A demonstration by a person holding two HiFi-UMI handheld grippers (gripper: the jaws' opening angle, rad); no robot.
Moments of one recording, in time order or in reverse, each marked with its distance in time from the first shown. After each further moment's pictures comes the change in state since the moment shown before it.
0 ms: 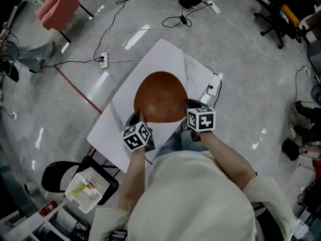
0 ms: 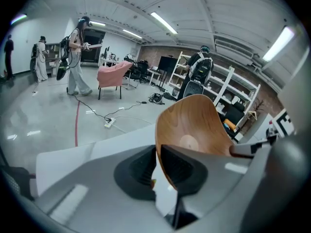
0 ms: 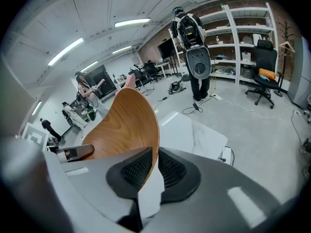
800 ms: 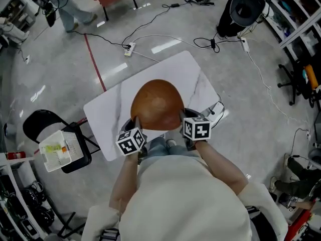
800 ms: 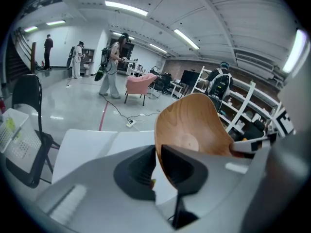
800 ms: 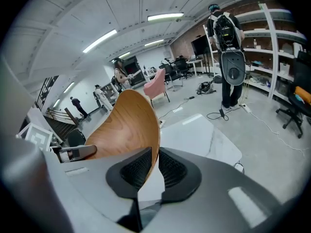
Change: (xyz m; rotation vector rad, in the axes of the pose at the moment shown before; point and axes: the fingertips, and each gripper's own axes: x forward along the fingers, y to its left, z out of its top) left arm -0.099 -0.011 -0.061 -0.209 -0.153 0.225; right arm -0.040 0.028 -0.009 -0.290 0.048 0.253
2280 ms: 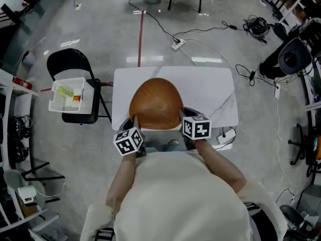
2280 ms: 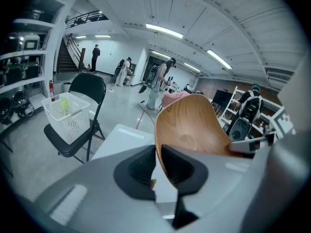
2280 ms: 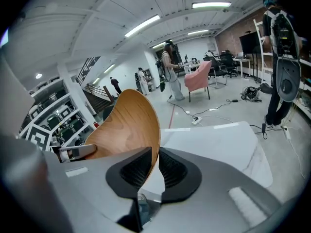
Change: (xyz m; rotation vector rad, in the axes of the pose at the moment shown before) left arm -0.133 0.120 -0.059 -0.274 -0.192 0.313; right arm 0.030 0.156 -0.033 -0.346 0.102 0.321
